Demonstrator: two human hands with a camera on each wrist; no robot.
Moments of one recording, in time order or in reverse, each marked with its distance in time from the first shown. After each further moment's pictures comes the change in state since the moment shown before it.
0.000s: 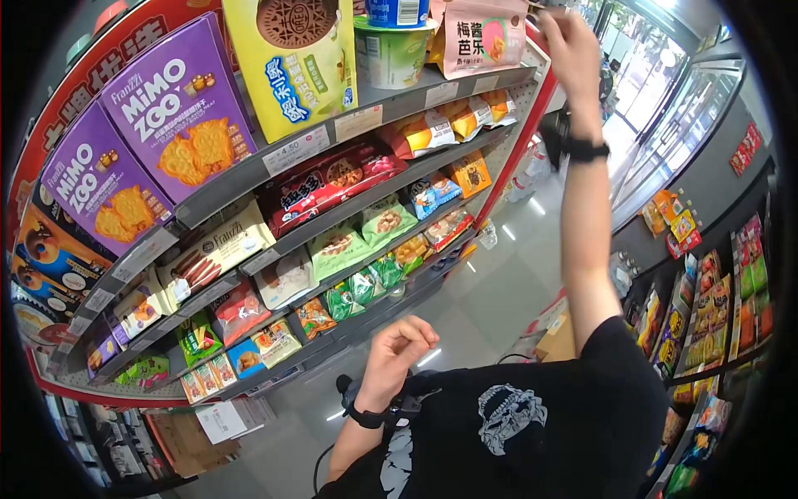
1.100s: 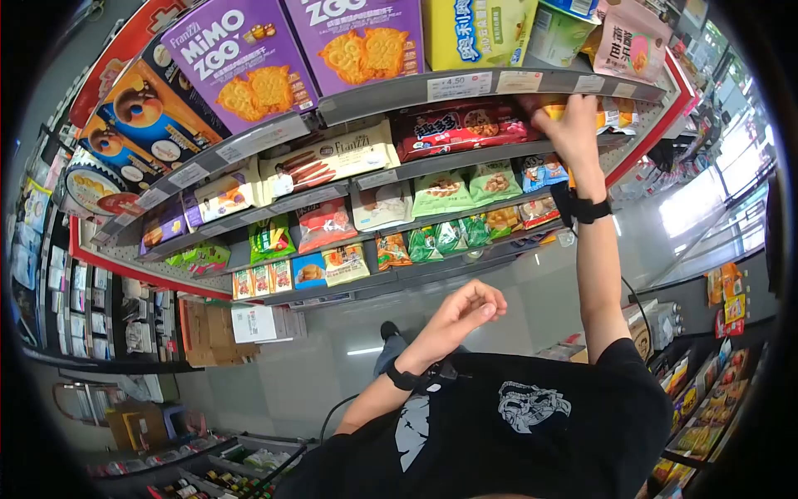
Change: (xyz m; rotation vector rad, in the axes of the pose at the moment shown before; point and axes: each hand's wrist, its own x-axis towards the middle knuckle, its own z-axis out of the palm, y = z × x) left_hand -0.028 0.028 0.001 0.054 0.103 -0.144; right_hand -0.150 -0.073 0.118 -0.054 -0.326 -0.031
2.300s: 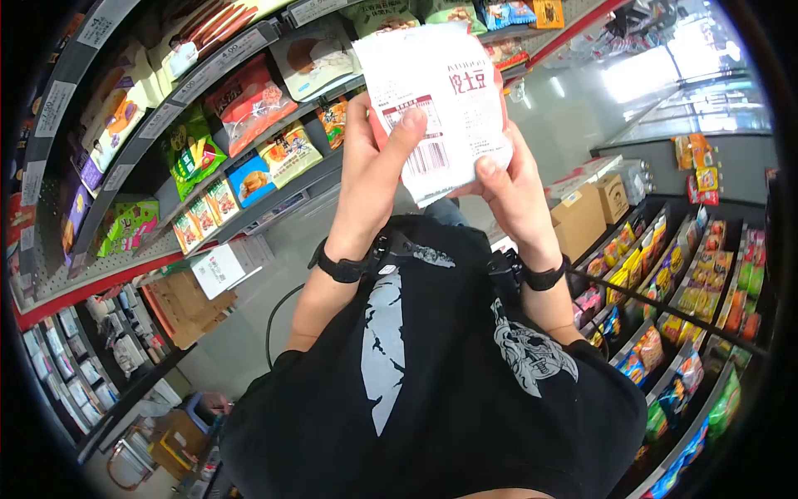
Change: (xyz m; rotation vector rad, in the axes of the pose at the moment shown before) left_hand -0.028 0.028 -0.069 0.000 0.333 0.183; right_hand -0.231 -0.207 -0.088 1.379 -0.432 0.997
